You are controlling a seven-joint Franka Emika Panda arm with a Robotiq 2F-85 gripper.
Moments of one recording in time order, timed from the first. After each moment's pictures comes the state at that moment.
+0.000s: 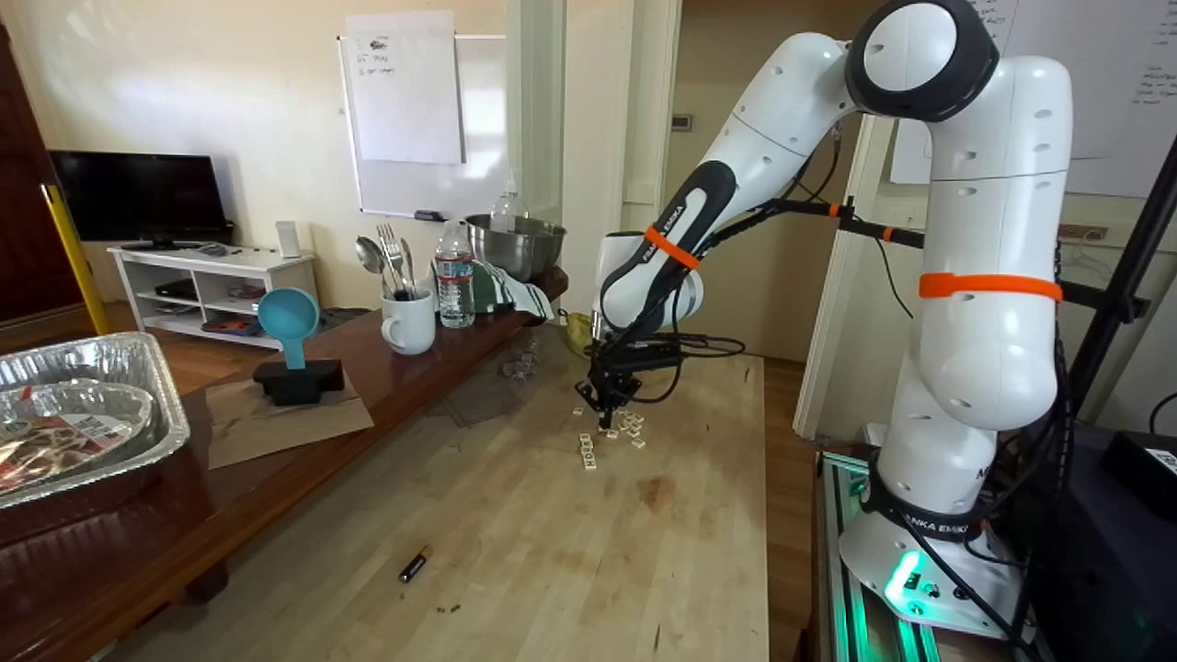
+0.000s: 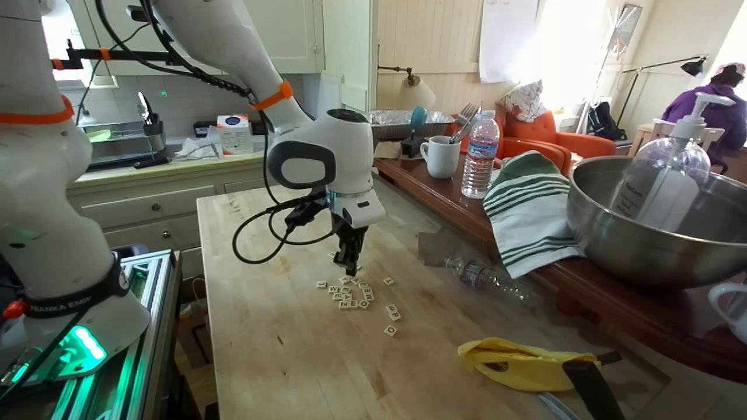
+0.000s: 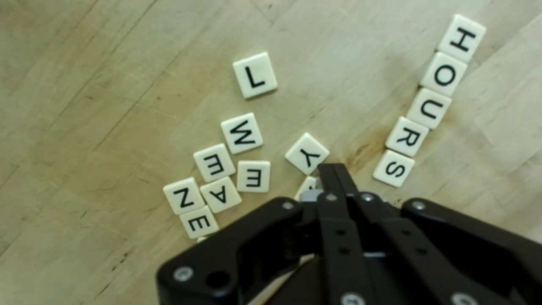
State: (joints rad) arm -0.08 0.16 -0.08 -2.50 0.13 2.69 0.41
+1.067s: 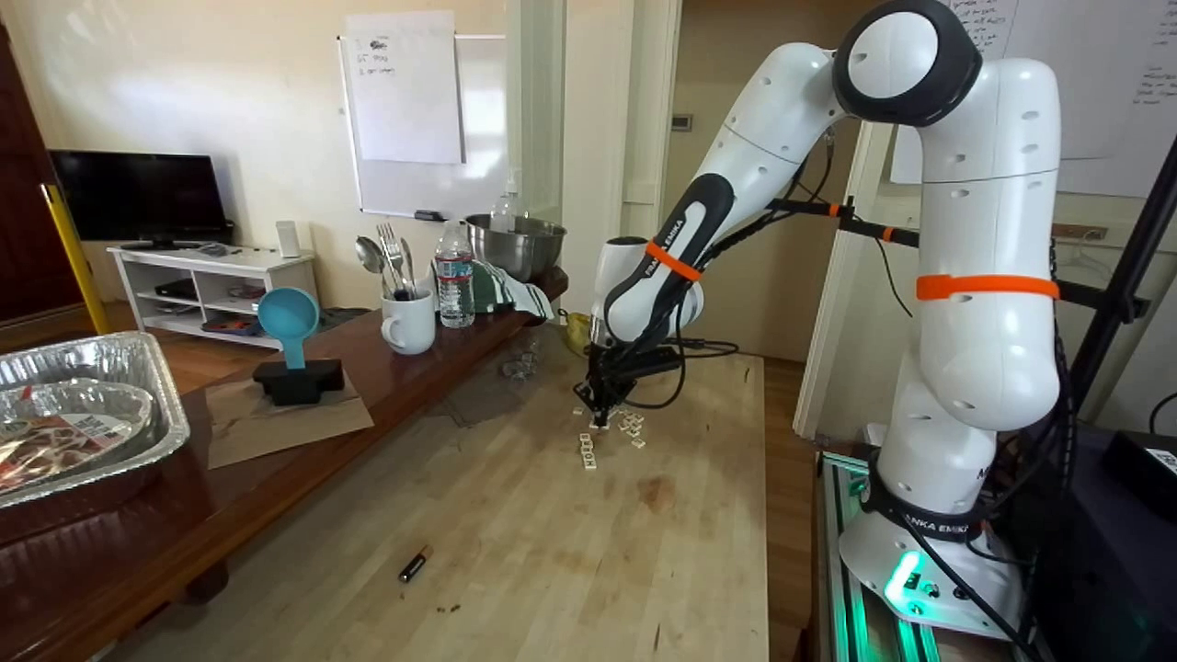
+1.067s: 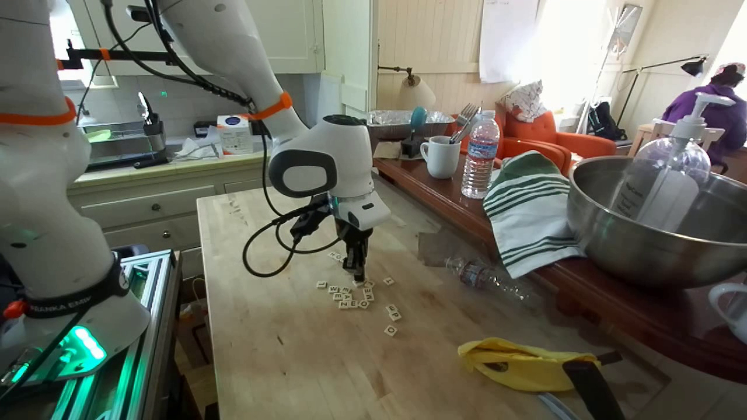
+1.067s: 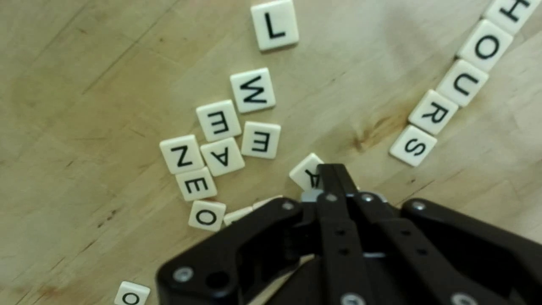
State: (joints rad) arm -0.06 0.20 -0.11 -2.50 0.05 2.80 0.37
